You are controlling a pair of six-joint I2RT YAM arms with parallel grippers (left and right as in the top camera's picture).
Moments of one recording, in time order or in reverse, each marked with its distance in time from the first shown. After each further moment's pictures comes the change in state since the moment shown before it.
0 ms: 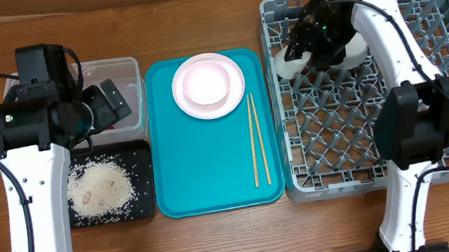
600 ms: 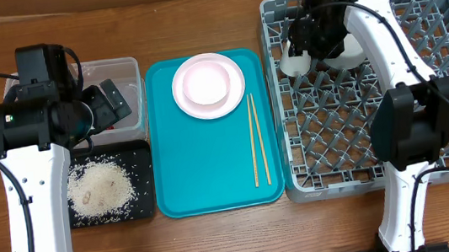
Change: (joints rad) left arm 0.000 0.000 0.000 0.000 0.000 0.000; right arm 0.026 0.000 0.000 0.071 0.142 0.023
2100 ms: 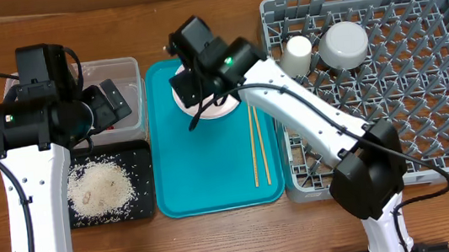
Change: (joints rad) left arm 0.000 0.000 0.000 0.000 0.000 0.000; right arm 0.591 -0.130 -0.120 0.358 0.200 0.000
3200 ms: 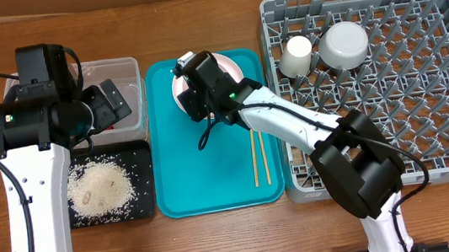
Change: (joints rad) left arm 0.000 0.000 0.000 0.000 0.000 0.000; right arm 0.000 0.015 -0.415 0.577 0.021 -0.052
